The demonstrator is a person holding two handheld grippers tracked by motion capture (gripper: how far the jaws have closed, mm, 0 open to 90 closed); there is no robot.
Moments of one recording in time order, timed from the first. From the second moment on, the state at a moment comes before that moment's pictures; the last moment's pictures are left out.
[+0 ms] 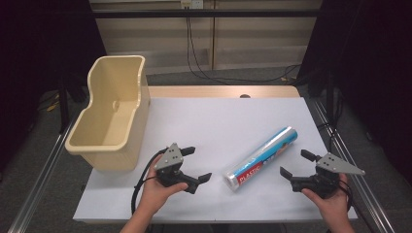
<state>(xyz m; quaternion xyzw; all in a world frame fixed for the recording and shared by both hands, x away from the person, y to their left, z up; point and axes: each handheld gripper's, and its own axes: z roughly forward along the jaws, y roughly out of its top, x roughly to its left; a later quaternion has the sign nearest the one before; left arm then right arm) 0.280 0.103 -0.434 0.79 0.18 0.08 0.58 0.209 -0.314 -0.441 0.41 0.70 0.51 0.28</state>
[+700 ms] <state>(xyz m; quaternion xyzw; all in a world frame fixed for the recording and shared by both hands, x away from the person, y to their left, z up) 0.294 -0.001 -0.444 0.86 0.18 0.02 0.49 0.204 -0.320 -0.438 0.41 0.69 0.52 0.29</state>
